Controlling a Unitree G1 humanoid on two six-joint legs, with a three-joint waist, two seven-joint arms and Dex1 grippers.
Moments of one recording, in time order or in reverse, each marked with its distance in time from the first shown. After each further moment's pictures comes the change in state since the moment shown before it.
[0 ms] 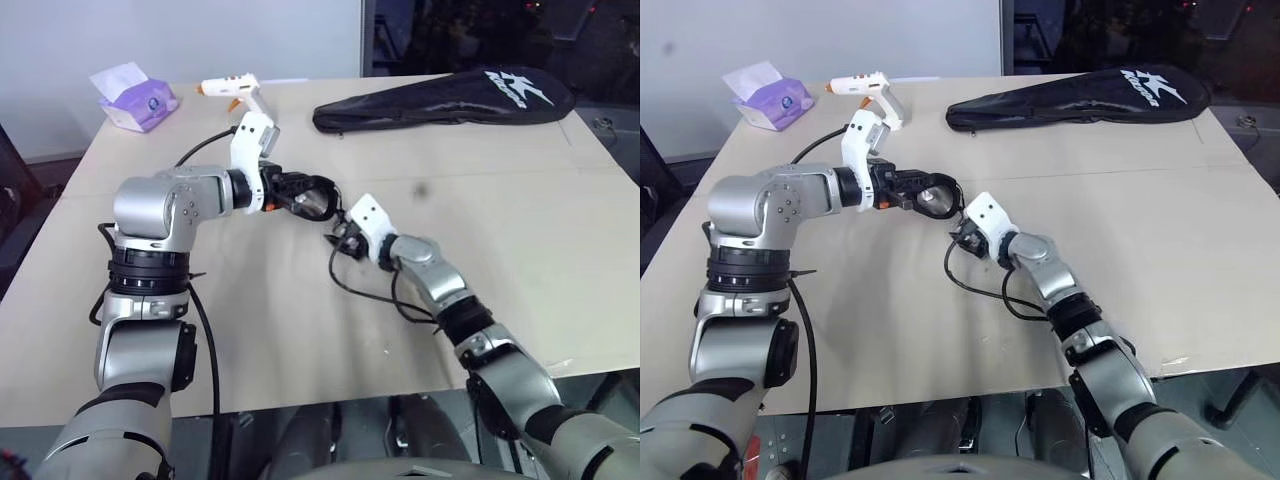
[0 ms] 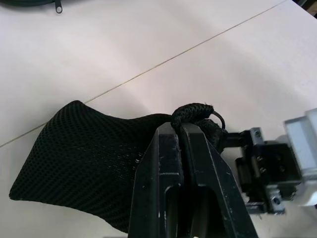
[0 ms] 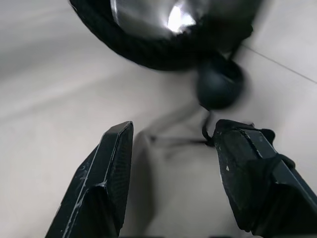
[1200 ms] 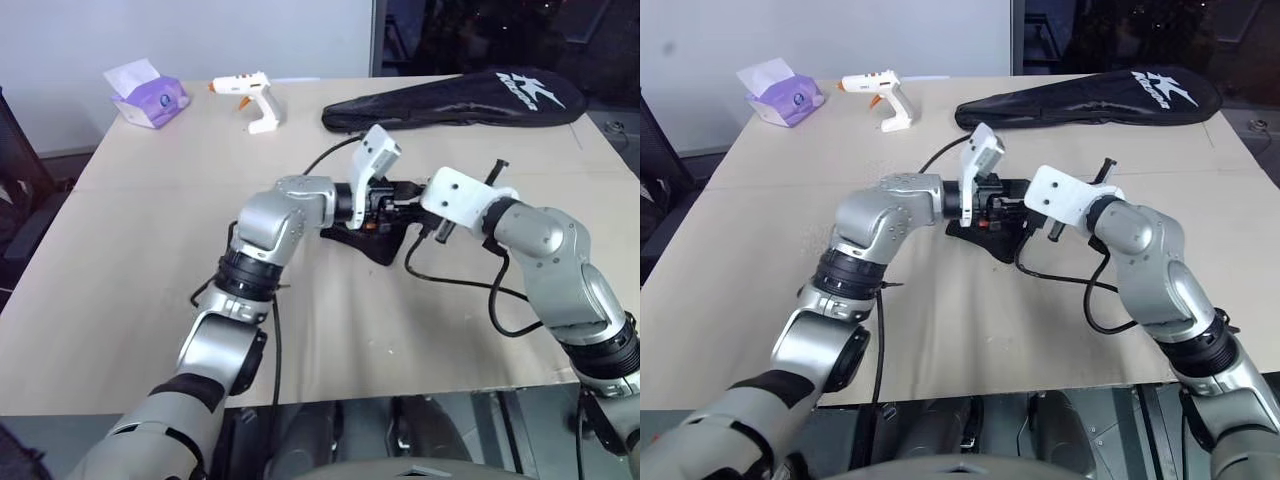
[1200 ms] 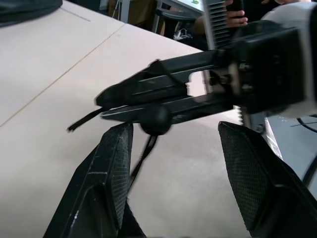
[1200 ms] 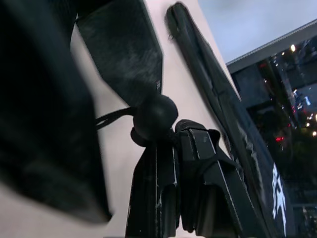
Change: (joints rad) left arm -0.059 -0.335 -0.246 0.057 0.013 -0.334 -0.204; right arm 0.175 -0.616 0.054 -1.129 -0.416 0.645 0.134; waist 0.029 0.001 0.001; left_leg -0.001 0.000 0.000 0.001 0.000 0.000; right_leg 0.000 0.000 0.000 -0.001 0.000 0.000
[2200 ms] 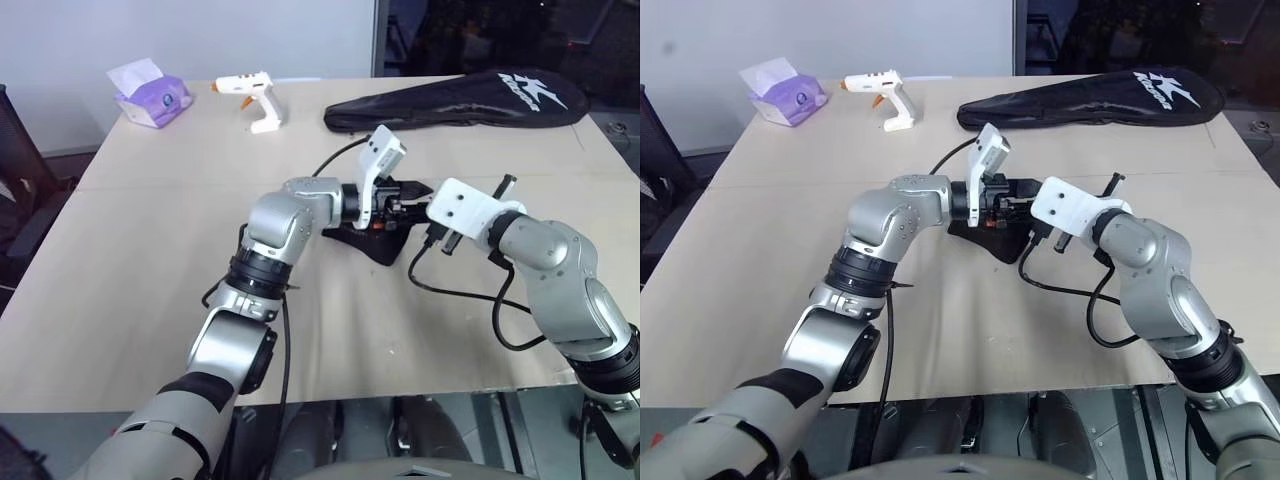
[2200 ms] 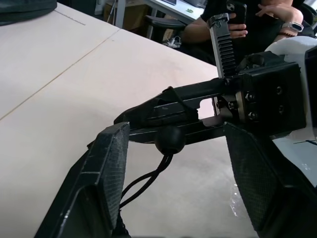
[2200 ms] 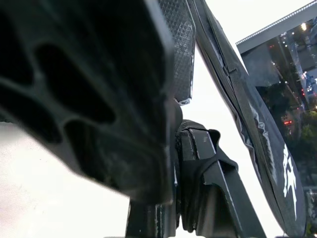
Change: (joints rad) left arm -0.002 -0.042 0.017 0.027 0.008 -0.001 -0.026; right arm 0.057 -0.014 0.007 -0.056 -0.012 0.080 0.000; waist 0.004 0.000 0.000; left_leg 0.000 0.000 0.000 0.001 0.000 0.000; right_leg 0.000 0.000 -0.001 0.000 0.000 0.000
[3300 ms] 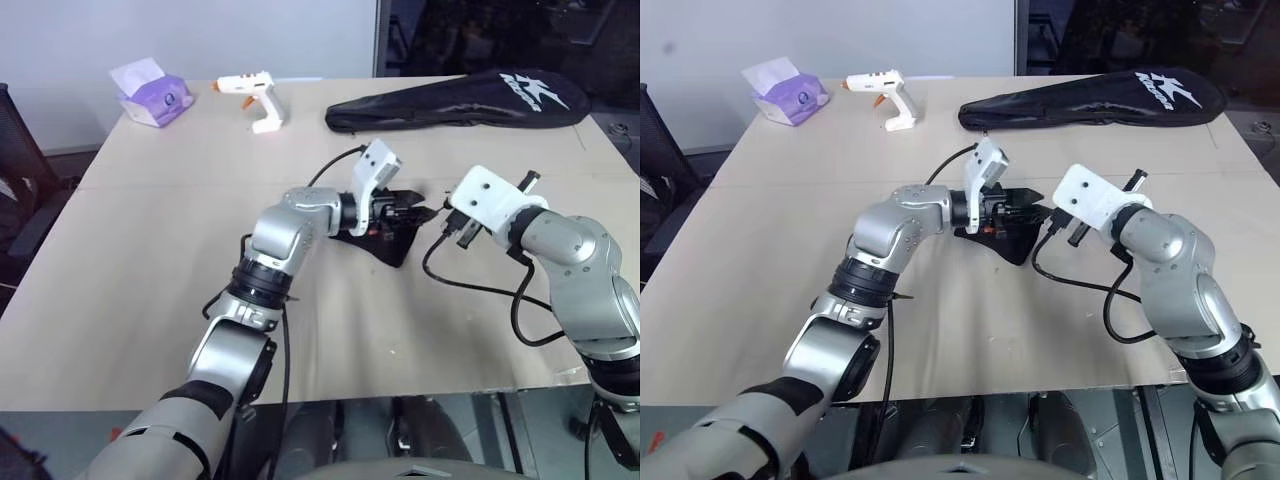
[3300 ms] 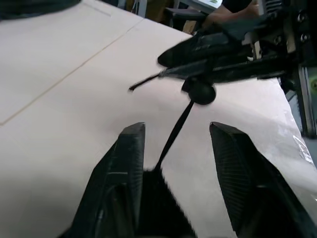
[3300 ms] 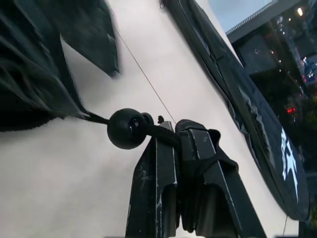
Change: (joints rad) left arm 0.030 -0.025 -0.033 0.019 0.099 -0.112 0.028; right arm 0.022 -0.029 -0.099 -0.022 0.082 0.026 -0.004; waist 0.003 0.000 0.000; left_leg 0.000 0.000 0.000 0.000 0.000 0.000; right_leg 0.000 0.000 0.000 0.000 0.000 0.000
